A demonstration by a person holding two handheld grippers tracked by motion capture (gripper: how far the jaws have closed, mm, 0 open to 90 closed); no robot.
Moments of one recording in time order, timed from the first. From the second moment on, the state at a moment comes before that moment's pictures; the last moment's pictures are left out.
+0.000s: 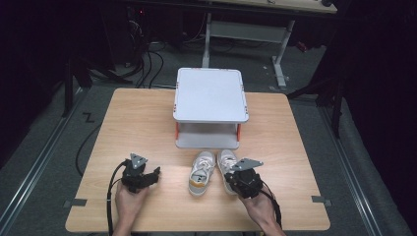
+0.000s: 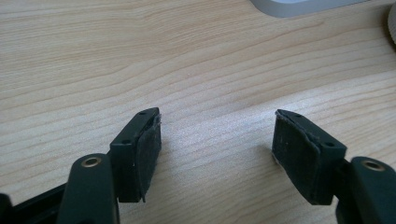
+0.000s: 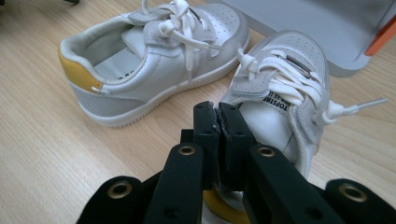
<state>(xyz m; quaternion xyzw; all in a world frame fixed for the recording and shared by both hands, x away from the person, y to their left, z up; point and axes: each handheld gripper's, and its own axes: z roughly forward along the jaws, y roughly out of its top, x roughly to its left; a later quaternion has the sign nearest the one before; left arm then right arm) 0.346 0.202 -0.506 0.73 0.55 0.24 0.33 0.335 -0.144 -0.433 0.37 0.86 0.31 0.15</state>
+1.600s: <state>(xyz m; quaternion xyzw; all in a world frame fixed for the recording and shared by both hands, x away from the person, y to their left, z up) 0.347 0.199 -0.505 0.71 0.57 0.23 0.34 0.378 -0.250 -0.481 0.50 0.75 0.39 0.19</state>
